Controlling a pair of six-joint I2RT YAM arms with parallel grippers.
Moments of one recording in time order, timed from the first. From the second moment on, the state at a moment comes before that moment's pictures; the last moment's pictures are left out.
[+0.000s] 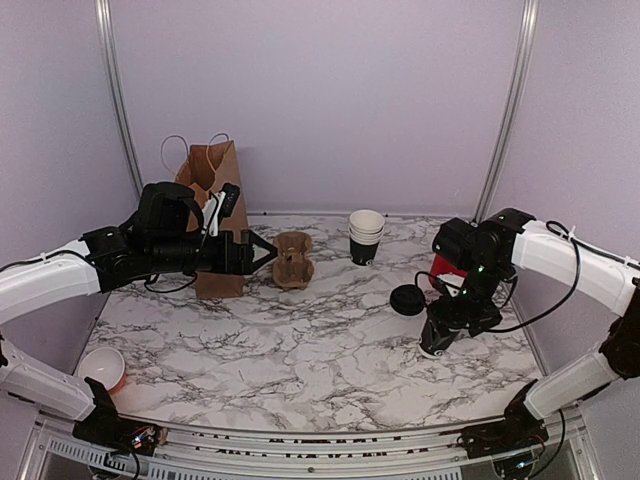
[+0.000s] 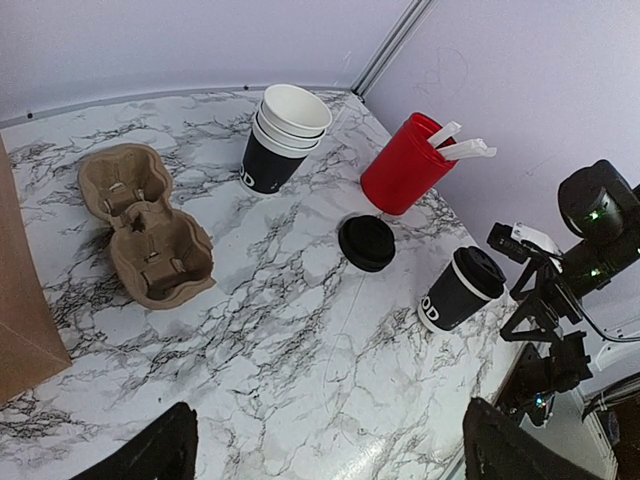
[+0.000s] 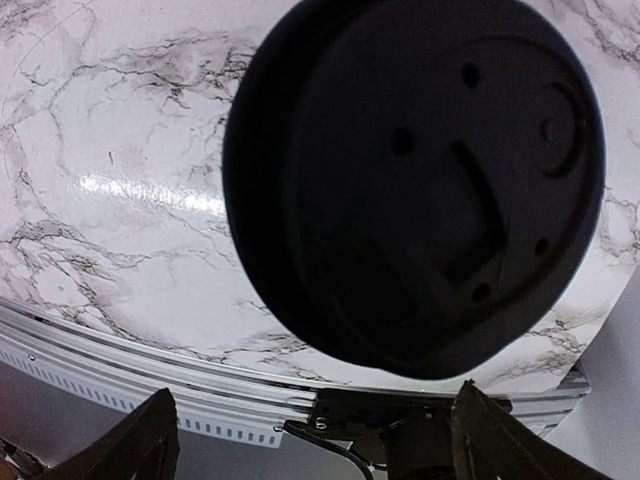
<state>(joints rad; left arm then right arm) -0.79 1.24 1.04 -0.26 0.13 -0.49 0.59 1.37 1.17 -1.36 -0.06 0.39</state>
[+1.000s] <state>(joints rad) -0.78 1.23 1.04 -0.27 0.13 -0.49 0.59 1.31 1.17 -1.24 -0.02 0.39</state>
